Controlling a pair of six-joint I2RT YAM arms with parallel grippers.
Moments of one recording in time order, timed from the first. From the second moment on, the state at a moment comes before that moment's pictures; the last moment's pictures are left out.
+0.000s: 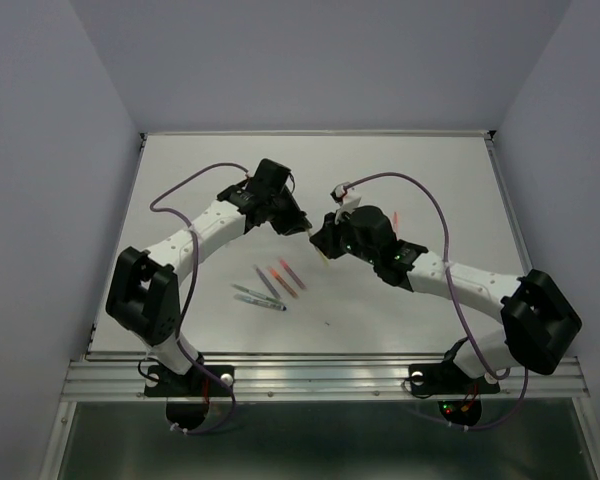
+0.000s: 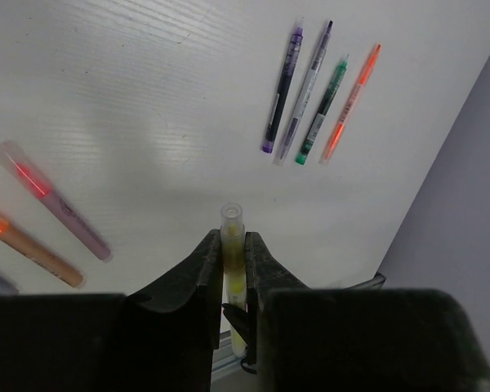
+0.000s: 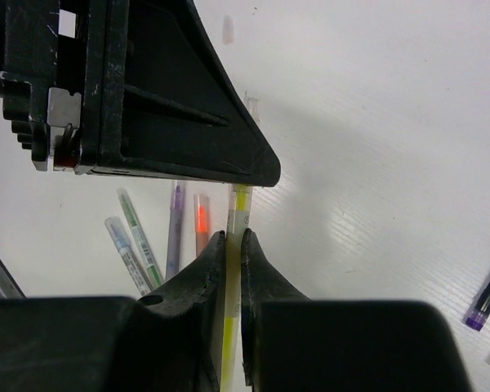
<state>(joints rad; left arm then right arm) -0.57 1.62 1.30 -0.53 0.11 -1.05 0.79 1.41 0.84 0.17 -0.04 0.37</state>
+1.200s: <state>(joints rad) -0.56 1.58 1.29 -0.28 -0.03 -0.96 0.82 1.51 1.04 -0.03 0.15 0.26</state>
